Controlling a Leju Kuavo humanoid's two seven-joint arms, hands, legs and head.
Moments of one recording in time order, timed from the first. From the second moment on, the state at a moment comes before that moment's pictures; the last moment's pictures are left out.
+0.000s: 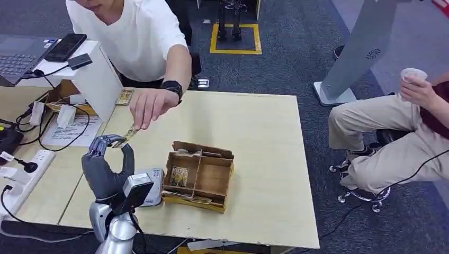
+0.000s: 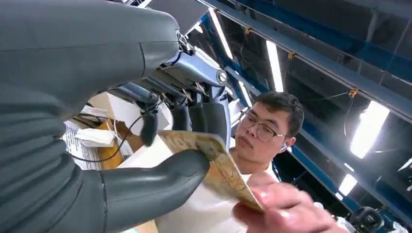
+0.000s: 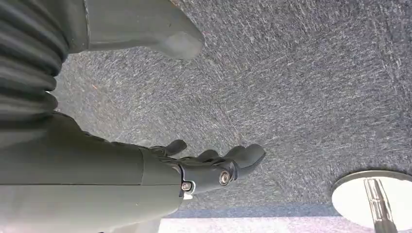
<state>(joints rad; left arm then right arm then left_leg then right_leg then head) -0.09 -0.28 -0.05 -1.53 -0.83 0.70 -0.55 -0.02 -0.12 1.02 0.01 -1.55 -0.69 -0.52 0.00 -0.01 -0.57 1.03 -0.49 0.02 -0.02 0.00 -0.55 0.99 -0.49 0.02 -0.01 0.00</state>
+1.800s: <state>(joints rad) -0.07 -0.28 0.09 -1.44 -1.45 0.70 -0.24 -0.03 -0.13 1.06 0.01 -1.54 -0.69 -0.49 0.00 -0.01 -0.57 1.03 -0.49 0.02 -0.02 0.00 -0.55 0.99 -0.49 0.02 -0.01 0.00</state>
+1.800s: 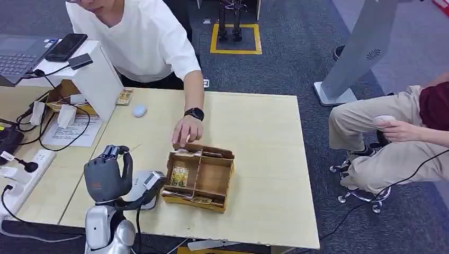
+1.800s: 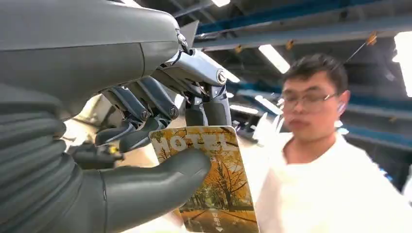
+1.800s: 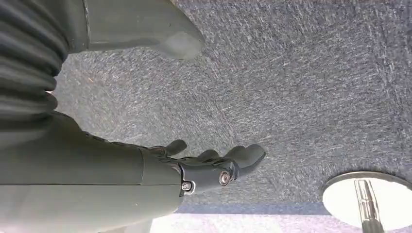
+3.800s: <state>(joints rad) -0.05 -0.25 0.09 -1.09 -1.54 0.70 -0.01 -0.03 -0.13 1.08 0.01 -1.54 -0.69 -0.48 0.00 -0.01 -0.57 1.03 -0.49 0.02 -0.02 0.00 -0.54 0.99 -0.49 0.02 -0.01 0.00</state>
